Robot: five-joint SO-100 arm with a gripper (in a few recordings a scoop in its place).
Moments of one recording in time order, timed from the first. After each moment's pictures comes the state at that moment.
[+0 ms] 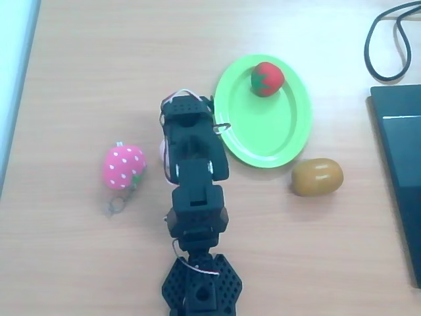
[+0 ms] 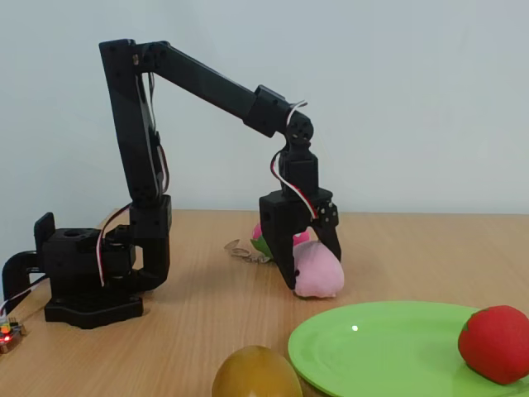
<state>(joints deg) -3.4 100.8 119.6 65.3 -24.8</state>
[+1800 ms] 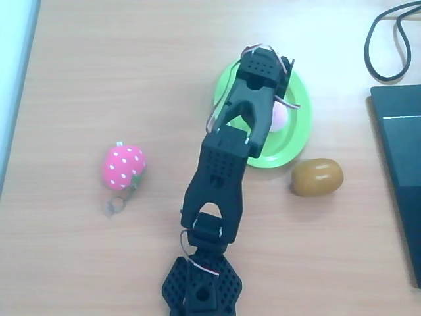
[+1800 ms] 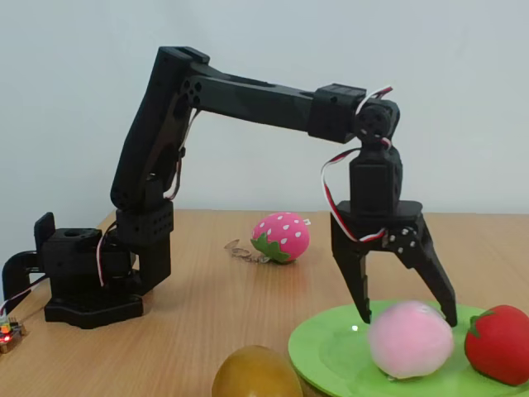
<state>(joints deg) 22.6 69.7 69.0 83.9 1.7</state>
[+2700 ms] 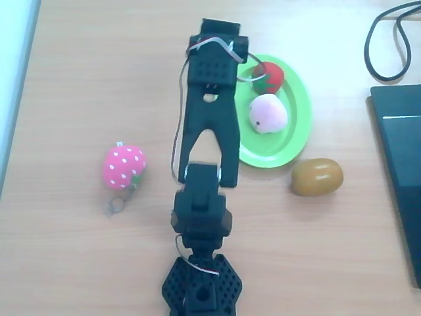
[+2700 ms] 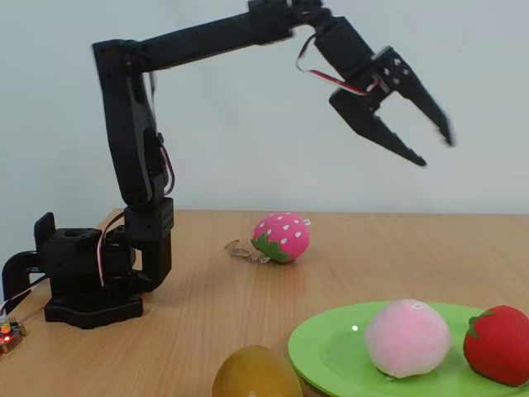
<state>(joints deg) 7.0 105.9 82.4 66.3 3.6</state>
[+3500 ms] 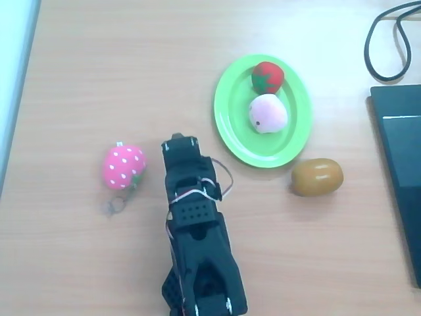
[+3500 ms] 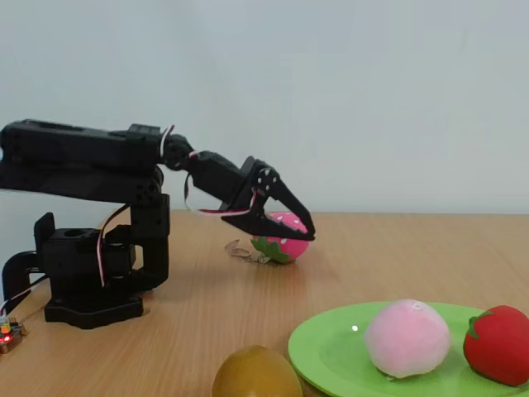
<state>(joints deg) -6.4 176.0 176.5 29.2 -0.4</state>
